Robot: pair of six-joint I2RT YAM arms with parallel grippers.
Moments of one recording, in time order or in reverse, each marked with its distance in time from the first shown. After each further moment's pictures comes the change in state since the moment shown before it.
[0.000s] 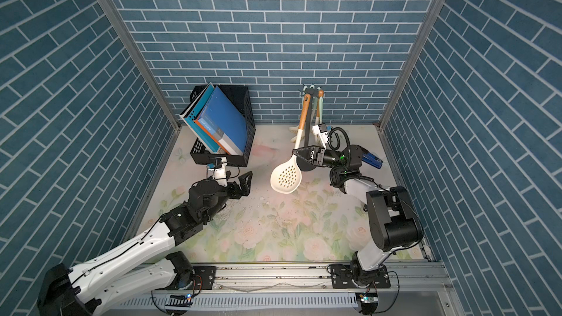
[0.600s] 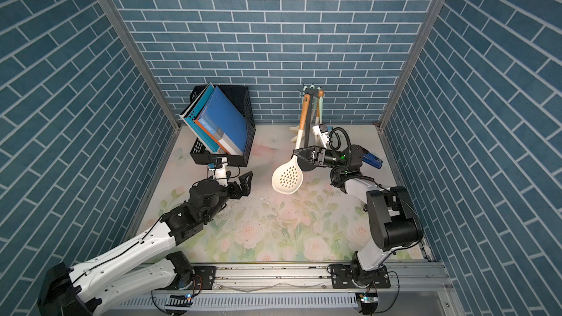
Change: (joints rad) left arm 0.001 0.011 0.000 0.000 0.001 0.000; right arm -0.010 0.002 0.000 0.000 -0.020 0.000
